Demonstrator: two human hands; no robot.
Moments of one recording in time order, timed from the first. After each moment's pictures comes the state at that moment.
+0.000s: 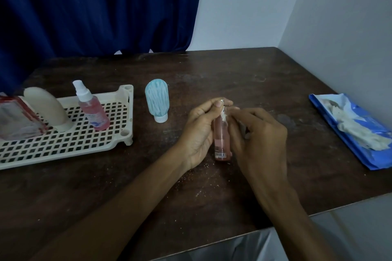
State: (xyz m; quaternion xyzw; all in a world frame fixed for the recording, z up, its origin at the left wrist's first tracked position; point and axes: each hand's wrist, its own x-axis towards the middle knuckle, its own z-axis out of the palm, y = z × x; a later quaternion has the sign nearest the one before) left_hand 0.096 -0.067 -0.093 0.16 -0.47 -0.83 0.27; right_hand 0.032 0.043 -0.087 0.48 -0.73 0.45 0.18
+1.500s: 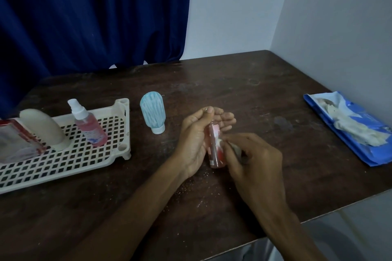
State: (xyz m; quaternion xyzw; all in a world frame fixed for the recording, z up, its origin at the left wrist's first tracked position) left_hand 0.092 -0.068 -0.089 0.17 -0.46 -0.82 0.29; right_hand 0.040 0.058 -0.107 0.46 -0.74 0.47 0.14
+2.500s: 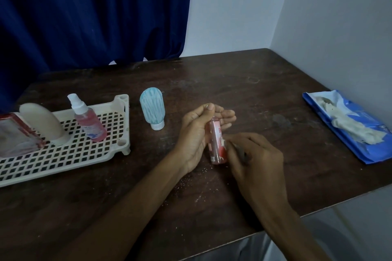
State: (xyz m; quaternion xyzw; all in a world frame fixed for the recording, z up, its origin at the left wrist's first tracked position) left_hand 0.092 -0.071 -0.093 0.17 -0.49 -0.81 0.29; right_hand 0.040 0.065 -0.112 0.47 -0.75 0.43 0.17
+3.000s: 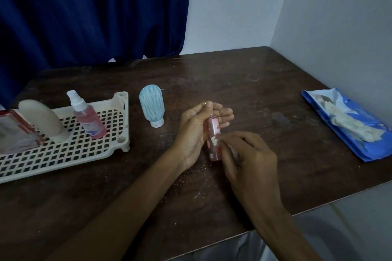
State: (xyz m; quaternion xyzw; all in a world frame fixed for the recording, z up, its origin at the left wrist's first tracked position) left_hand 0.092 -0.071 -0.094 0.19 -0.48 -0.81 0.29; right_hand 0.052 0.064 -0.113 0.47 -0.74 0.45 0.19
